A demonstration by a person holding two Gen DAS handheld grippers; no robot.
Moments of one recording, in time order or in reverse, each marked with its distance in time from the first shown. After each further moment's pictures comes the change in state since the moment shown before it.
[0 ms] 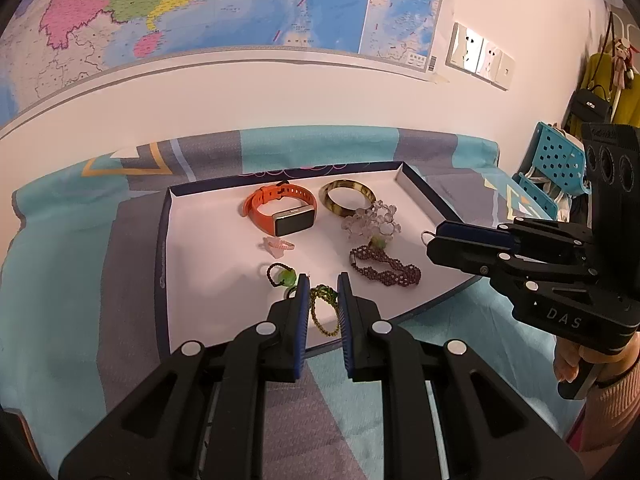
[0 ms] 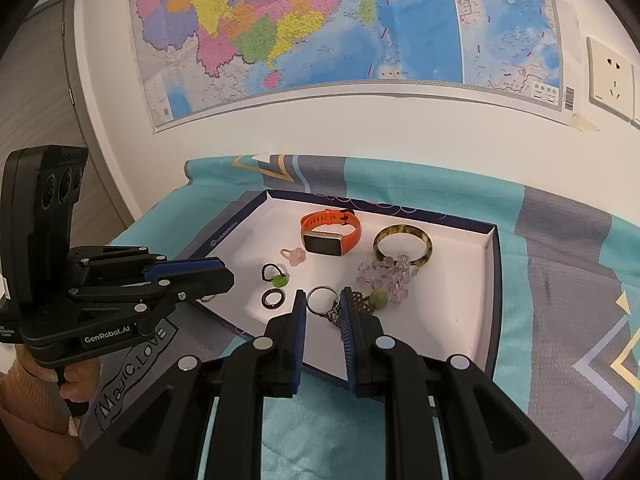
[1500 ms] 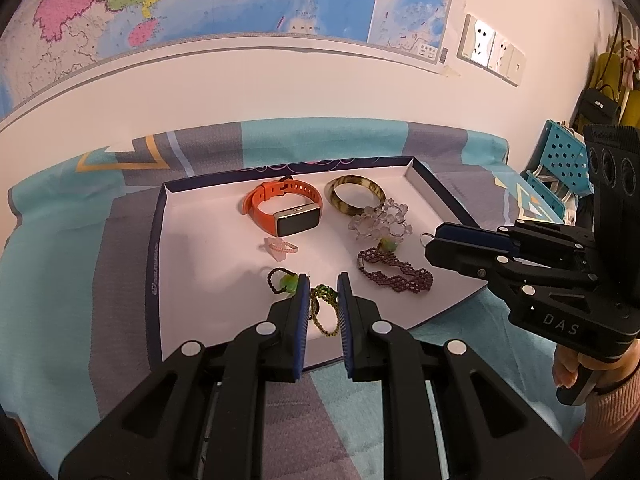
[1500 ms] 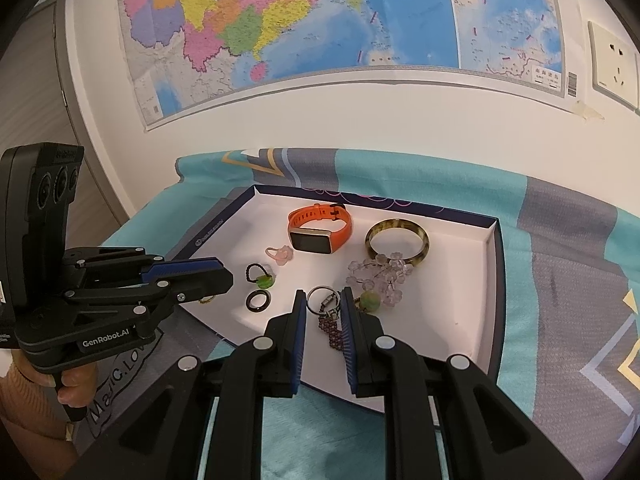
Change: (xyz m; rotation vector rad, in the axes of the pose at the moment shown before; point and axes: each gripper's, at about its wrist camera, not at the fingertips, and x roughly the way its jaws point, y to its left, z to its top) left arm 0.021 0.003 0.005 -0.011 0.027 0.011; right arm 0.014 -0.007 0.003 0.021 0.022 -0.006
